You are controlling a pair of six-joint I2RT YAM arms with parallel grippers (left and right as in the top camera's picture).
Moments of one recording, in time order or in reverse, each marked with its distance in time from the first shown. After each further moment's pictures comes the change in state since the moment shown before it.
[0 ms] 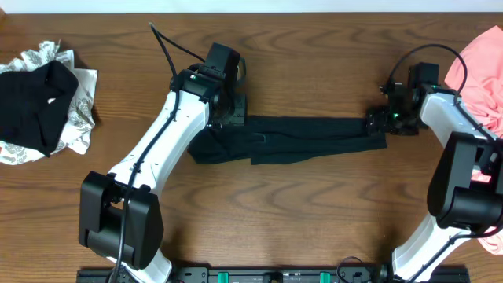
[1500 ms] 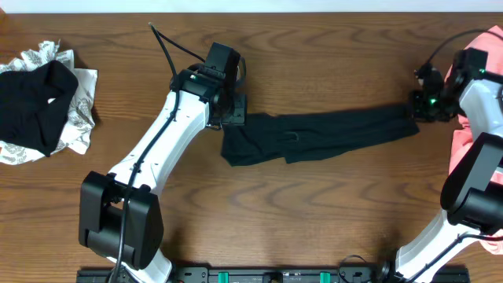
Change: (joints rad) left arm 0.000 0.000 0.000 0.003 -0.007 0.000; right arm -0.169 0.029 0.262 -0.255 -0.117 -0.091
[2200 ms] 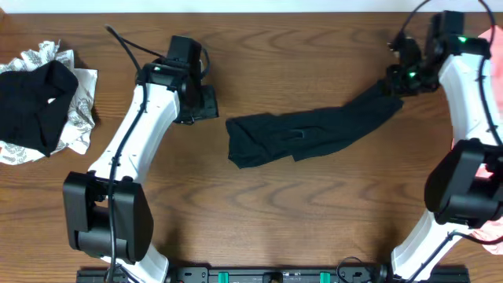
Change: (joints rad) left arm 0.182 0.000 0.000 -0.039 0.000 -0.003; right arm 0.202 0.000 0.249 -0.183 0.040 -0.010
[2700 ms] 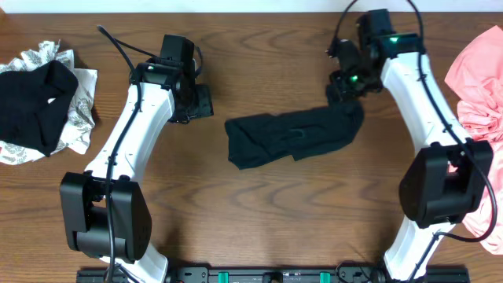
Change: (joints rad) left arm 0.027 0.000 0.000 0.000 0.000 0.000; right arm 0.287 0.000 0.000 0.008 0.040 0.060
